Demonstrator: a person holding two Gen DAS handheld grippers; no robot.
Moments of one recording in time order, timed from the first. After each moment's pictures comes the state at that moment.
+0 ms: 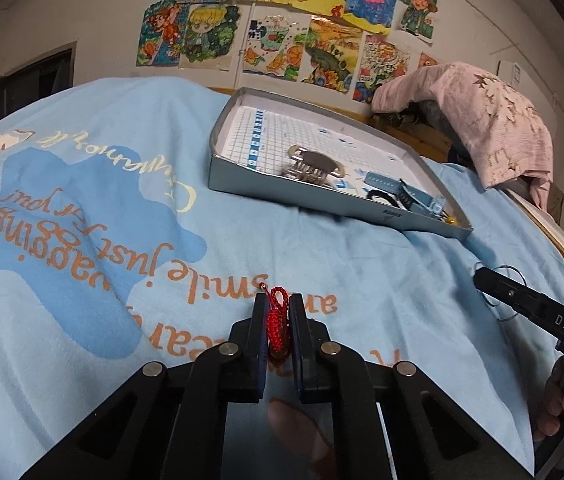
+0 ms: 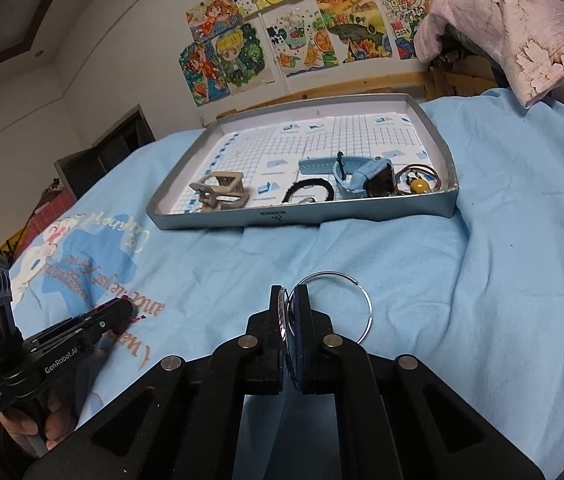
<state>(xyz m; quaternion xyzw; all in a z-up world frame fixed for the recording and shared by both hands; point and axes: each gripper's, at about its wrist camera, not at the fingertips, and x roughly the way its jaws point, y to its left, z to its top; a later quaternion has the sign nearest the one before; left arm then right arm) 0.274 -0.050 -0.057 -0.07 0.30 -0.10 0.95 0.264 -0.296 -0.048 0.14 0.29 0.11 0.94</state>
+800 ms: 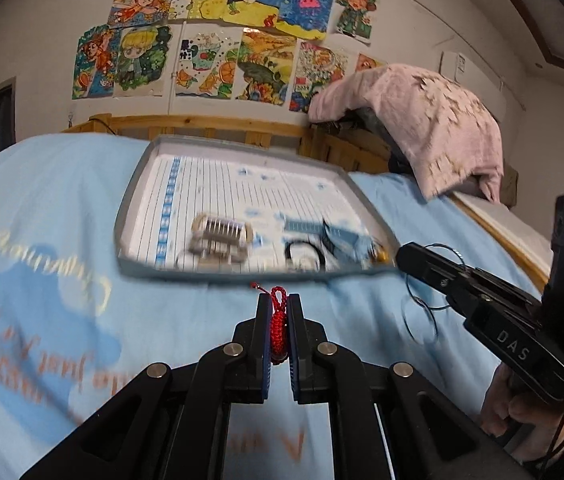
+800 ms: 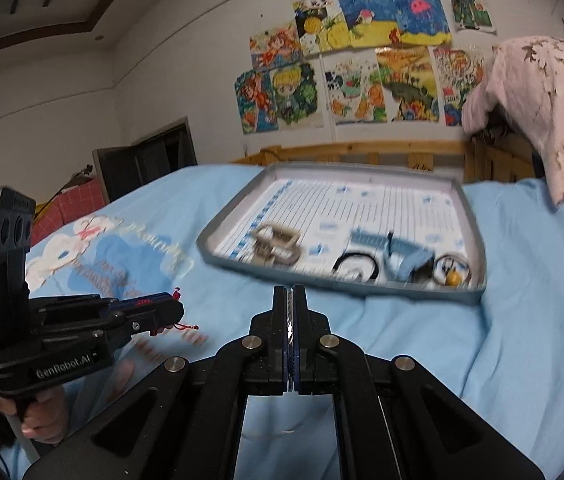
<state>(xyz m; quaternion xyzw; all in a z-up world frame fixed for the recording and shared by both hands) 0.309 -0.094 0.007 -0.04 0.28 -0.19 0.94 0.257 -0.277 0.000 0.06 0.20 0.16 0.97</state>
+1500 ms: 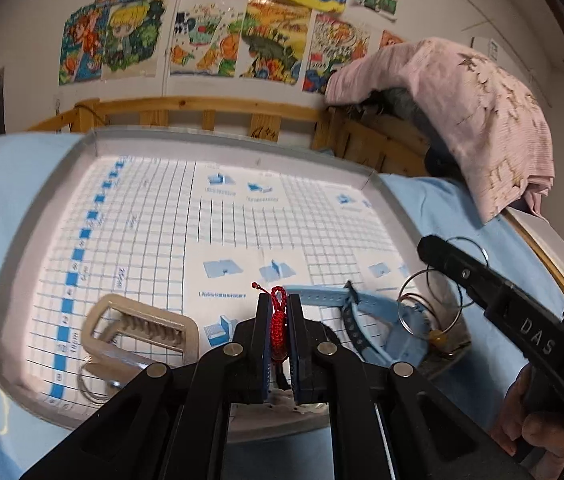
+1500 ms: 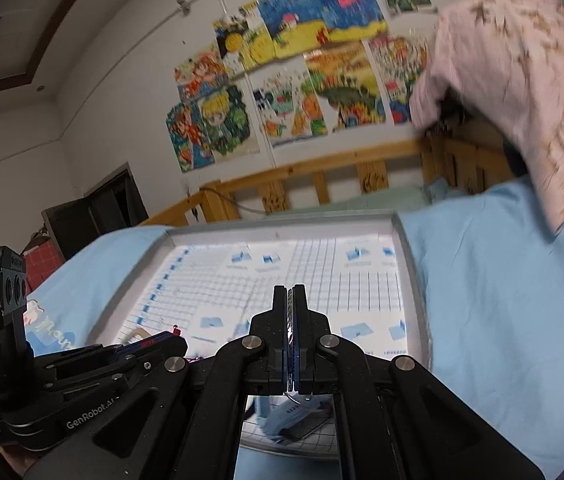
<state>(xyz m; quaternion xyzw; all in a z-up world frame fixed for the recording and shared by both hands) 0.446 -0.167 -0.021 -0.04 0.32 -0.16 0.93 0.407 -0.357 0.004 0.14 0.19 0.09 0.97</state>
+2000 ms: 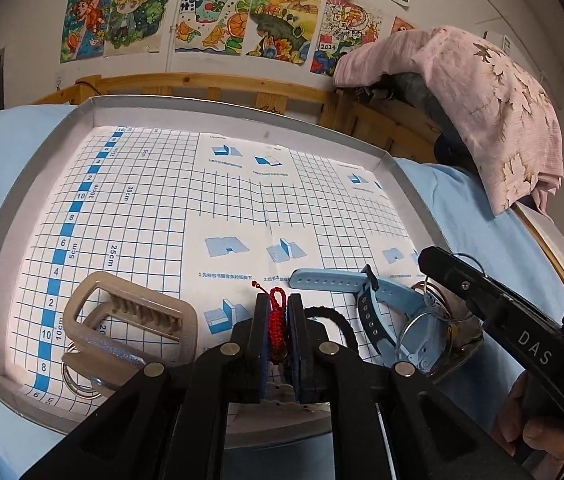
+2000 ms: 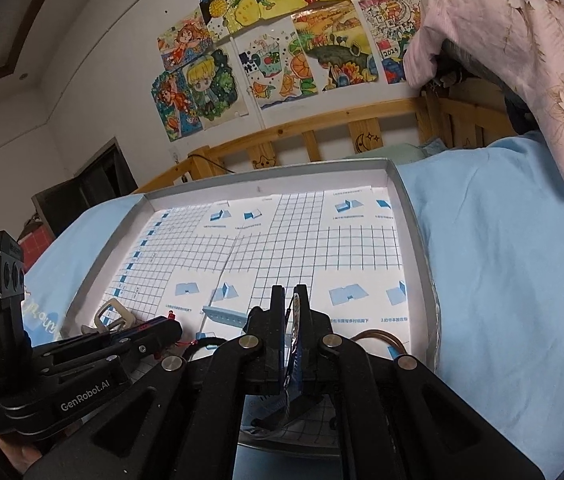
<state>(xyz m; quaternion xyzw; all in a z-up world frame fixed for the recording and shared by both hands) 0.456 -0.169 -0.033 -0.05 0.35 -0.16 0.92 0.429 -0.356 -0.026 0.15 0.26 0.09 0.95</state>
